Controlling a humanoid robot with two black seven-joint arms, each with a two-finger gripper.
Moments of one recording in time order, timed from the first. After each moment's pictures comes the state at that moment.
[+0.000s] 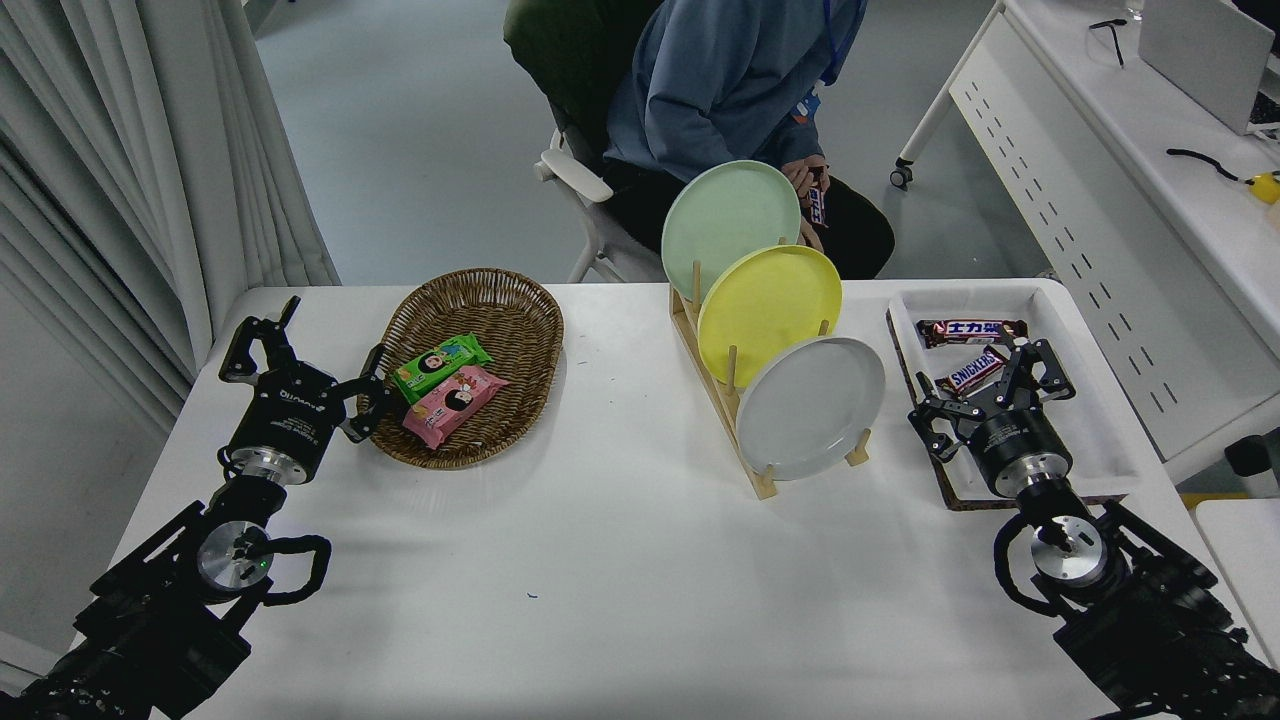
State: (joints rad) left arm -0.50 0.26 -1.08 -0.53 0.17 -0.58 -0.44; right arm 0.61 -0.17 0.91 0.41 0.03 0.38 0.33
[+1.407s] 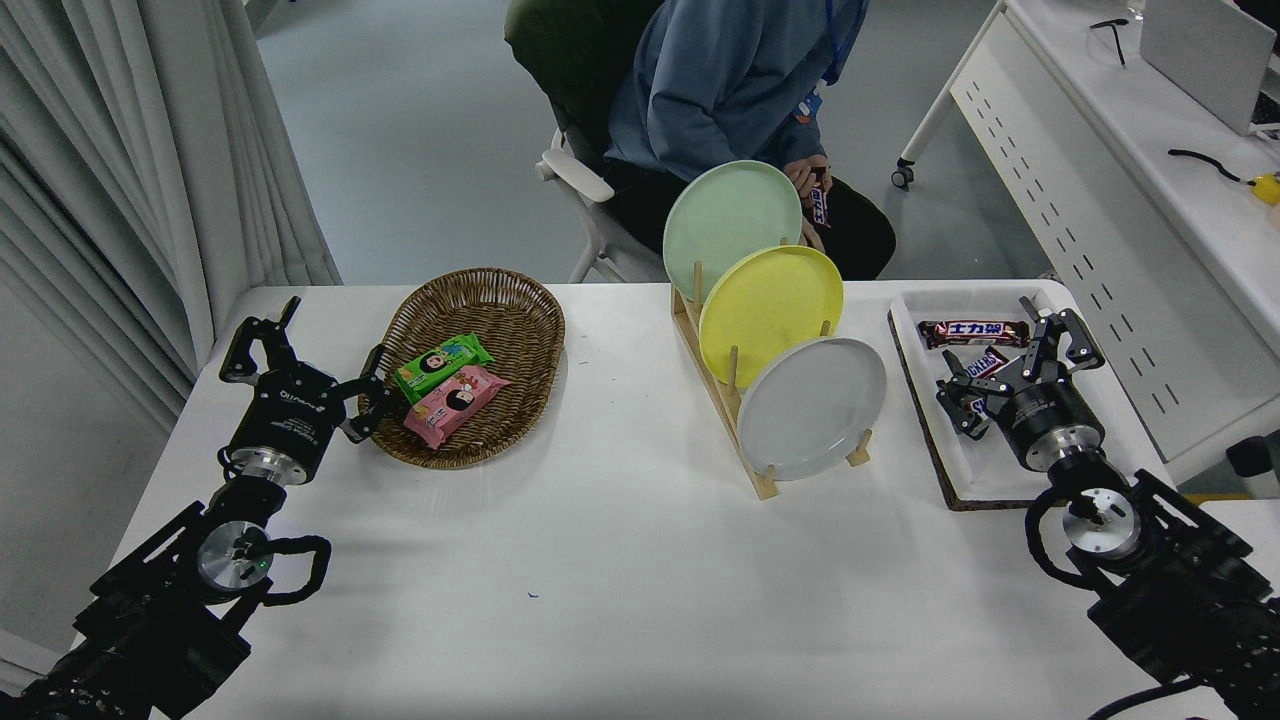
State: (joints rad) left arm -0.50 0.26 -1.08 -0.53 0.17 -0.57 -0.44; right arm 0.73 -0.29 0.63 0.39 0.01 0.35 0.32
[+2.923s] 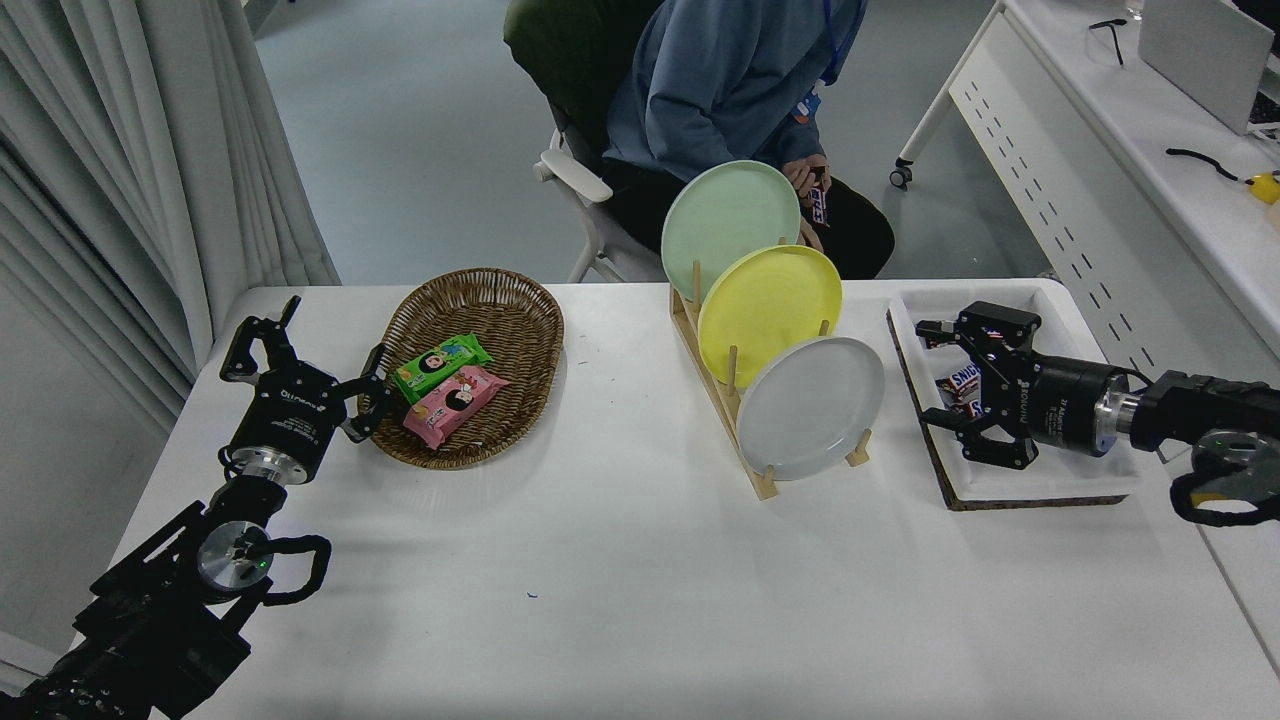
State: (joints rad) left arm -0.50 0.26 -1.08 -0.53 0.17 -0.57 -0.44; right arm 1.14 -0.69 -0.31 0.97 0.11 0.39 0.30
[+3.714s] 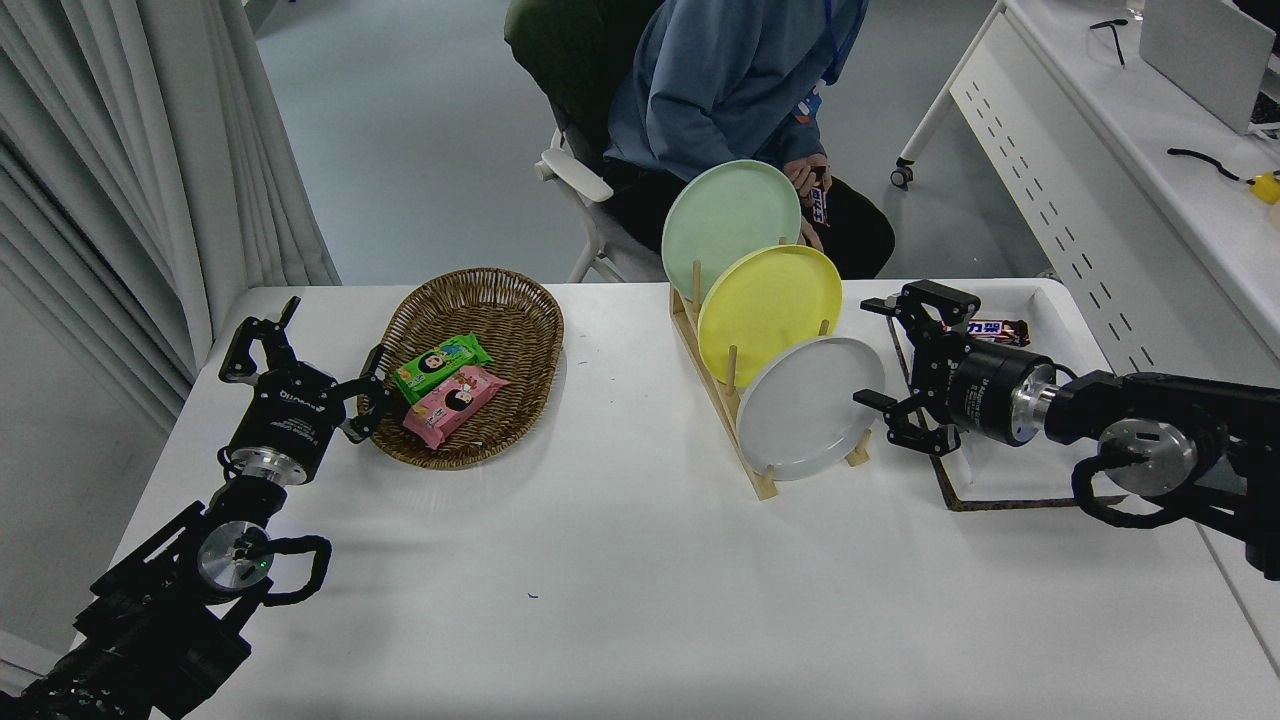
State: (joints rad) left arm -0.50 0.26 -1.08 -0.53 0.17 -0.57 -0.44; right arm 1.23 -0.64 -0.33 1.14 0.29 0.19 0.25
